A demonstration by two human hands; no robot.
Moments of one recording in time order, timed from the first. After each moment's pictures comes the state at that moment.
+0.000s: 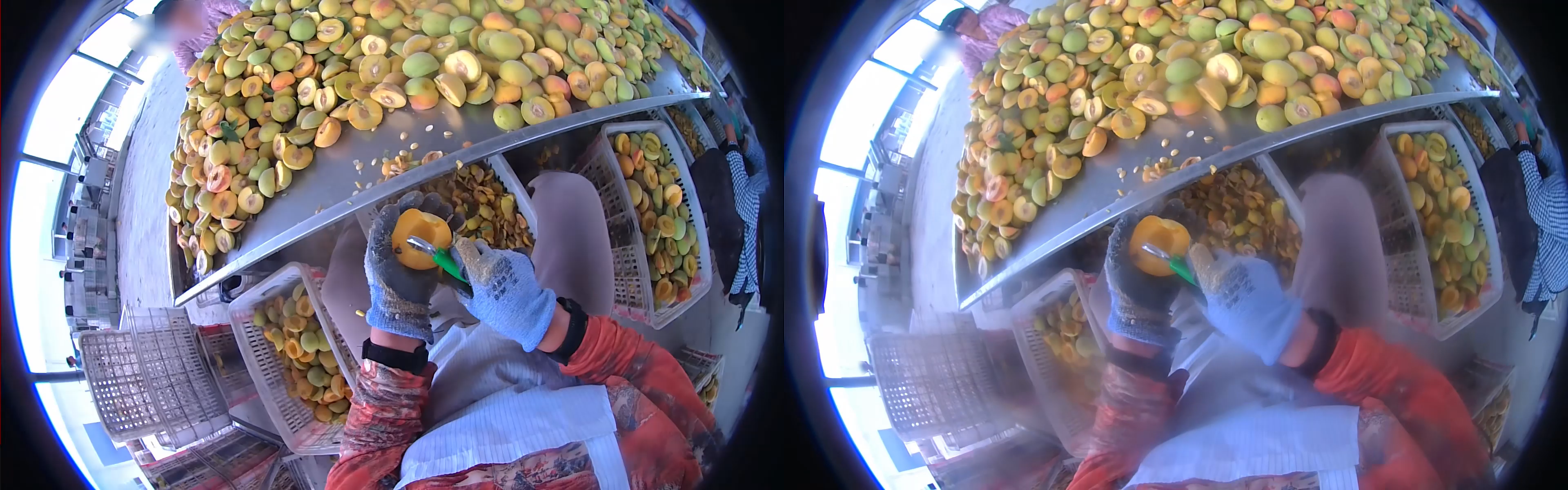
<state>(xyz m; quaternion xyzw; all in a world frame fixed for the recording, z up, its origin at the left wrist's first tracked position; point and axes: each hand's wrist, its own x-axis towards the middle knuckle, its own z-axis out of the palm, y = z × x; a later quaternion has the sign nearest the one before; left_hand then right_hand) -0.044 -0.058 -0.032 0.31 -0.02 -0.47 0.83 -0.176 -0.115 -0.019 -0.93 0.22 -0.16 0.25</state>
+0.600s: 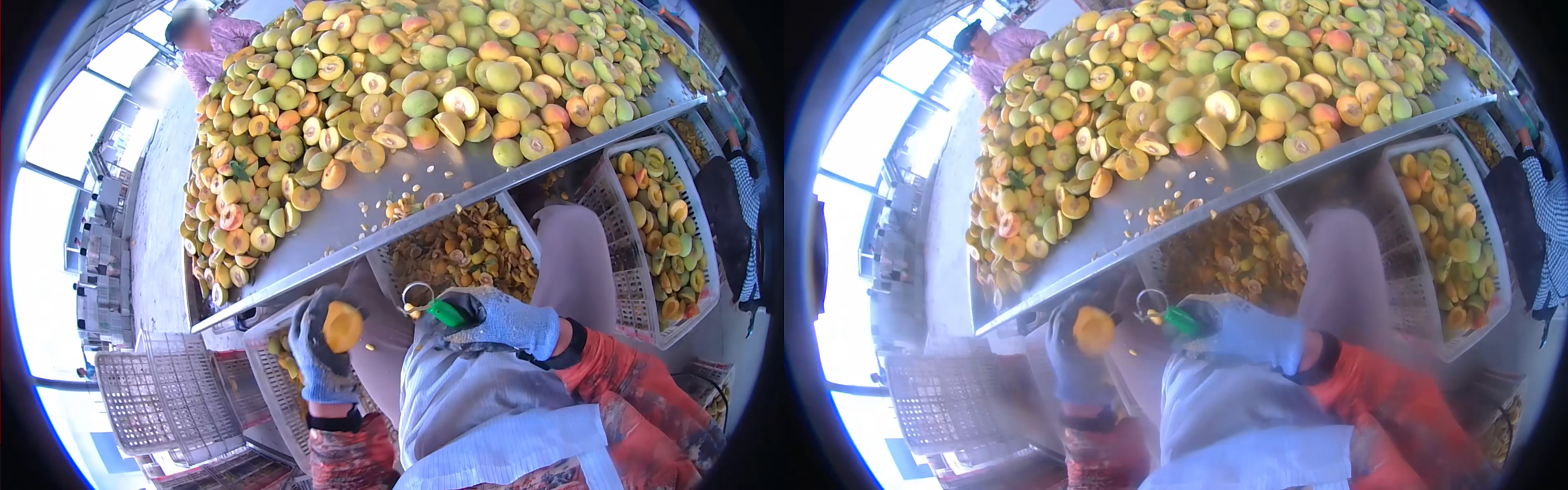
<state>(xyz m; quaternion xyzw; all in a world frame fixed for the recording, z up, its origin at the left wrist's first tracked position) 0.024 0.029 -0.019 0.72 -0.24 -0.18 0.62 -0.170 -0.148 -0.027 -0.67 0.07 -0.10 0.73</state>
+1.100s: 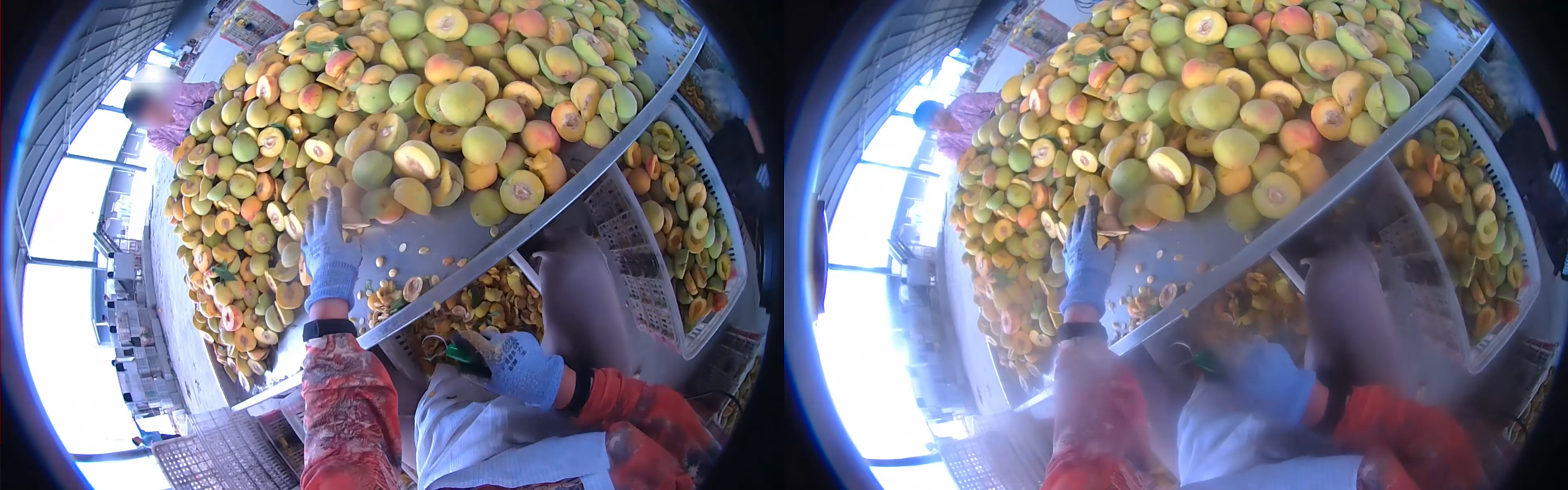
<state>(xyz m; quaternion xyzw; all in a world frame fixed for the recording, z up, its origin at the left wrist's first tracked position) 0.115 -0.253 -0.044 0.83 -0.55 0.06 0.05 -0.181 -0.205 -0.072 -0.86 0.28 -0.13 0.41</state>
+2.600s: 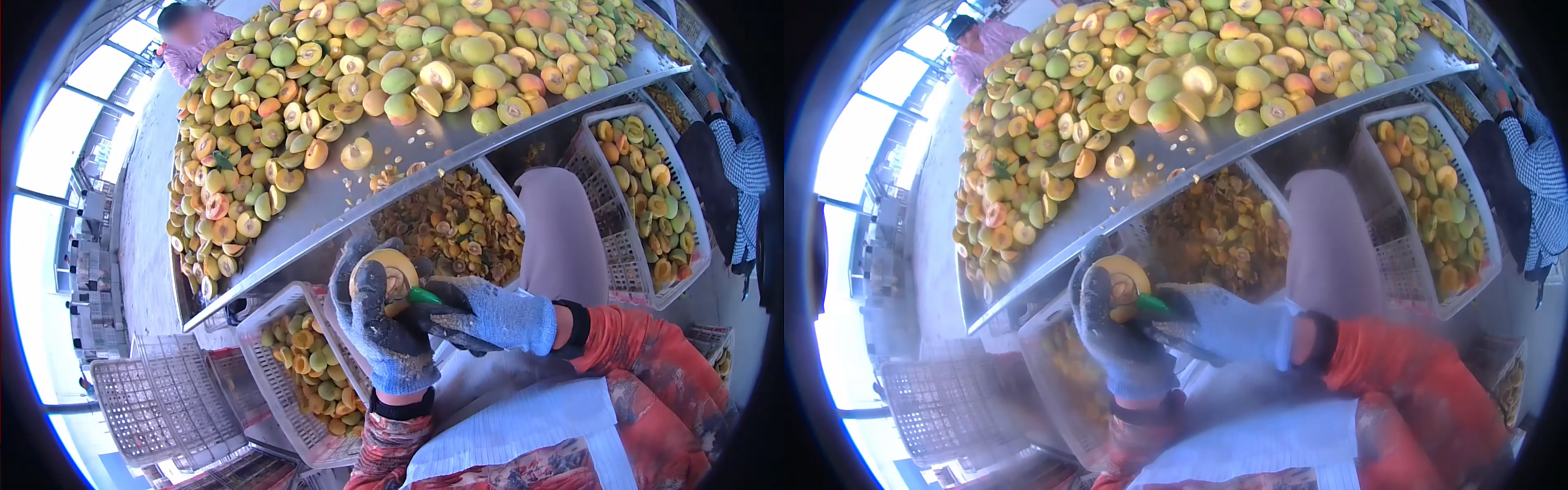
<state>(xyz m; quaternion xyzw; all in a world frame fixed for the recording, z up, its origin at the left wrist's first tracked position) -0.085 -0.029 0.032 0.49 -0.09 -0.25 0.83 -0.181 -0.106 0.013 -0.67 0.14 -0.08 0.72</state>
